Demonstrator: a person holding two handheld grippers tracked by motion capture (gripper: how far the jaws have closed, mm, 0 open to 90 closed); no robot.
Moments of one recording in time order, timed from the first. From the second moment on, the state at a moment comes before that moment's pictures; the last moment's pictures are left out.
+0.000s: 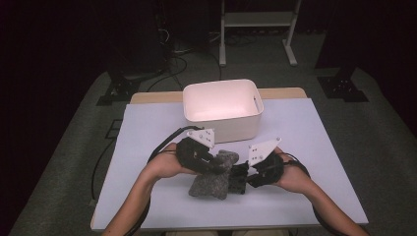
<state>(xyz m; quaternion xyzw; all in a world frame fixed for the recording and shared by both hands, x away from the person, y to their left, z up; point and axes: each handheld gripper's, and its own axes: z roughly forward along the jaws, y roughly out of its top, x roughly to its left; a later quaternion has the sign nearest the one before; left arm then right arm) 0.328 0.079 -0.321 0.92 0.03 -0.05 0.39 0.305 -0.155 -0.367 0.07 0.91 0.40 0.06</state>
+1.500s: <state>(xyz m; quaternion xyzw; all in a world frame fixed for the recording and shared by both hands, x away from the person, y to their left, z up) 0.324 0.084 -0.324 0.91 0.04 -0.06 0.40 0.304 -0.140 -0.363 0.06 0.94 0.34 0.06</state>
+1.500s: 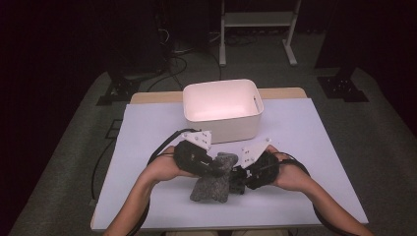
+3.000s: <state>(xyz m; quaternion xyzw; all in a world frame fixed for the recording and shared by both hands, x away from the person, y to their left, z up) 0.325 0.093 -0.322 0.91 0.05 -0.05 0.40 0.294 -0.136 -0.367 0.08 0.92 0.38 0.08</state>
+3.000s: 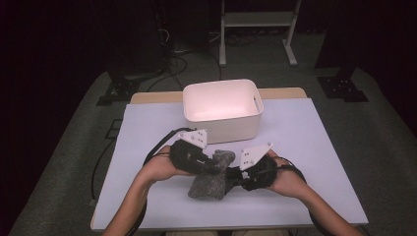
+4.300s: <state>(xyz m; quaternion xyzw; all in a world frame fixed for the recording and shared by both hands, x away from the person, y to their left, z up) 0.331 0.068 -0.361 0.93 0.06 -0.07 0.35 0.294 -0.173 -0.388 0.10 0.93 0.36 0.05</state>
